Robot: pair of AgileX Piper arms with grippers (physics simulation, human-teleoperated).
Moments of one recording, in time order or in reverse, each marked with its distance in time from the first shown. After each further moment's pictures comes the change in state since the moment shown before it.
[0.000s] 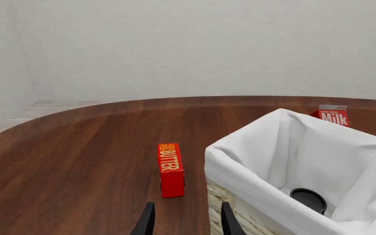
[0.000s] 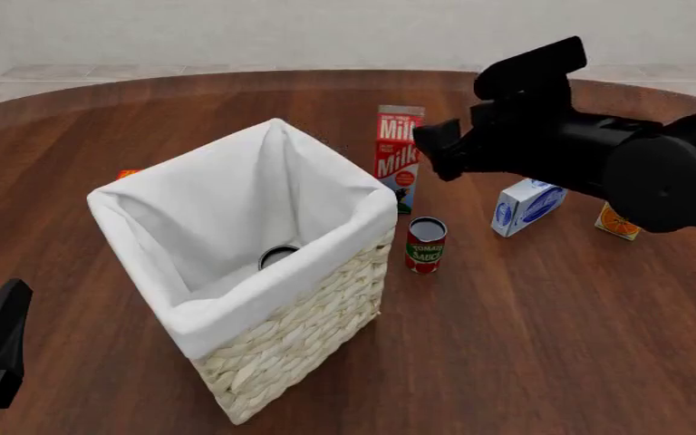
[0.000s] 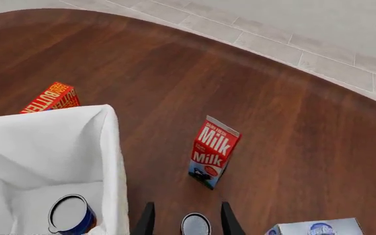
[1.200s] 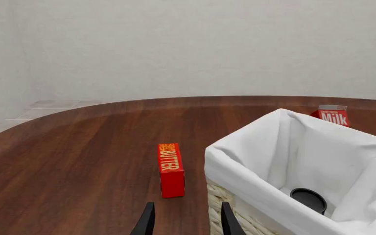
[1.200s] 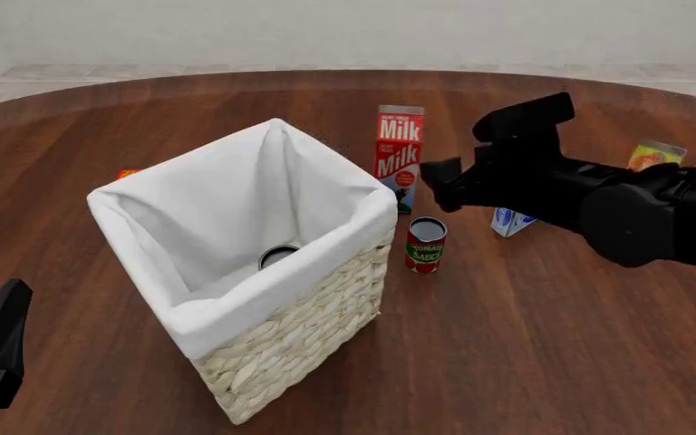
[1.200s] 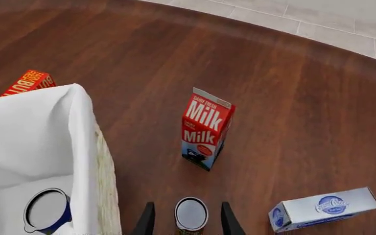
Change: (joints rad) left arm 0.000 0.000 0.000 0.000 0.000; right arm -0.045 0.083 0.109 -0.137 0.063
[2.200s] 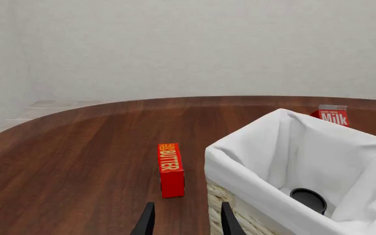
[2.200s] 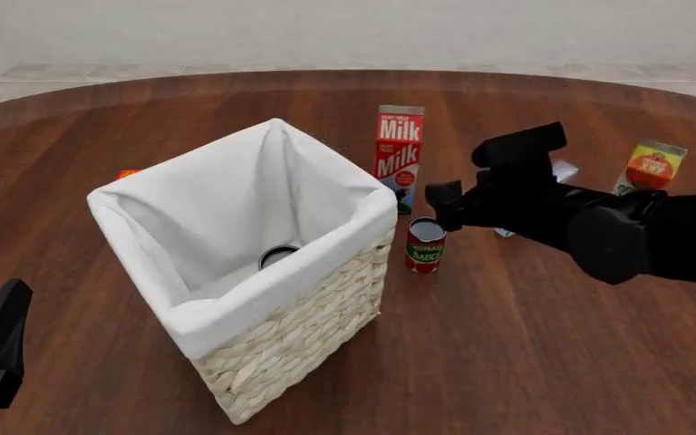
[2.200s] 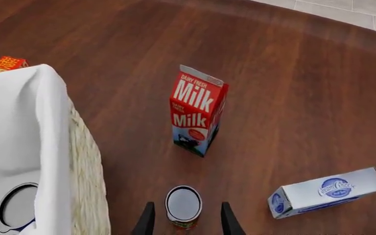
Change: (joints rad) left arm 0.000 0.000 0.000 0.000 0.000; right arm -0.030 0.078 0.053 -0.080 0.018
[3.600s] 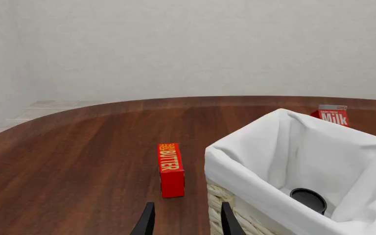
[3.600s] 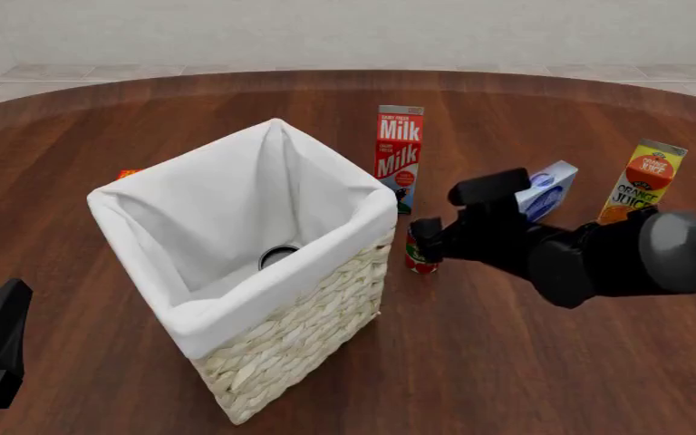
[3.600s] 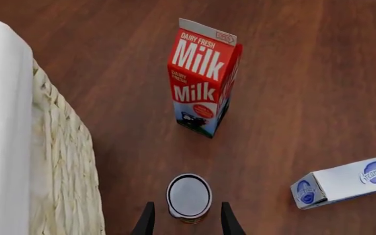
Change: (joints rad) left arm 0.000 0.000 0.000 0.000 0.000; right arm 0.016 0.201 0.029 -0.147 0.048
